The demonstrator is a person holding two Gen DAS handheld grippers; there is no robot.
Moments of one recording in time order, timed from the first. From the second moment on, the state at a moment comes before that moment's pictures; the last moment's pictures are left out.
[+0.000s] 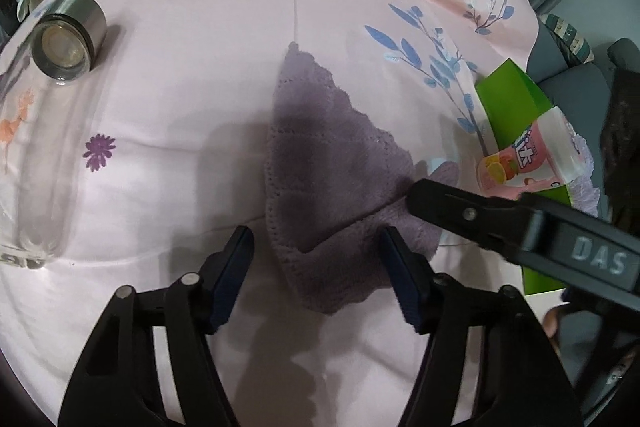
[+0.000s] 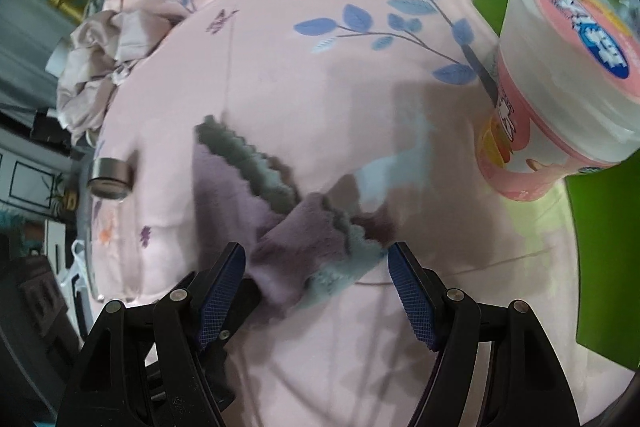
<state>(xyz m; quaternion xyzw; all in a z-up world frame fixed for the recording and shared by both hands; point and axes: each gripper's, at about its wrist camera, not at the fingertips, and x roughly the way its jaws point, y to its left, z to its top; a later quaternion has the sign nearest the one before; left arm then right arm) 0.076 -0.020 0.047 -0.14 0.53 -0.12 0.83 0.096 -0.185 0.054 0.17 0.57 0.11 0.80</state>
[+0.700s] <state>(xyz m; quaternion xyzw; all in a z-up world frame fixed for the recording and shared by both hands) 0.076 -0.034 0.041 -0.16 0.52 -0.14 0.83 0.108 -0.154 0.038 0.16 0.55 0.19 0.80</state>
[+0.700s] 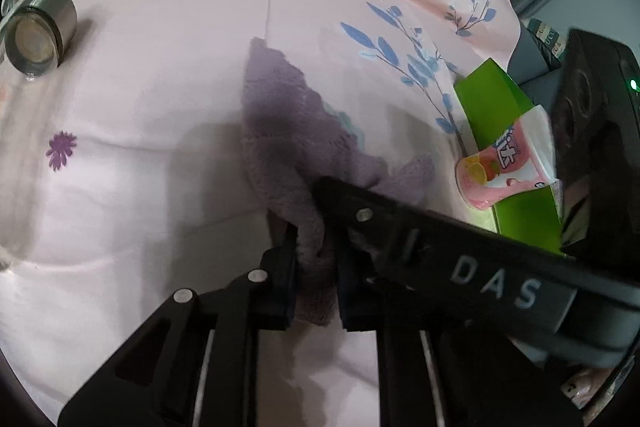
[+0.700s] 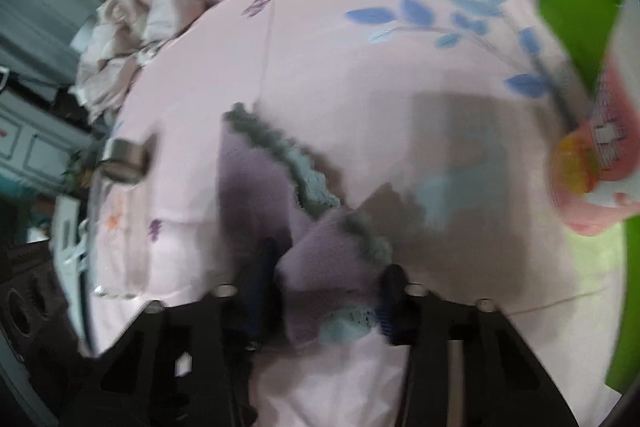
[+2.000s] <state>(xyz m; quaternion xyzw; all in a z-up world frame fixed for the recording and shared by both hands) 0.023 -0.088 0.155 -0.08 0.43 -0.20 0.88 0.037 -0.185 0.153 0.07 0.43 0.18 0.88</state>
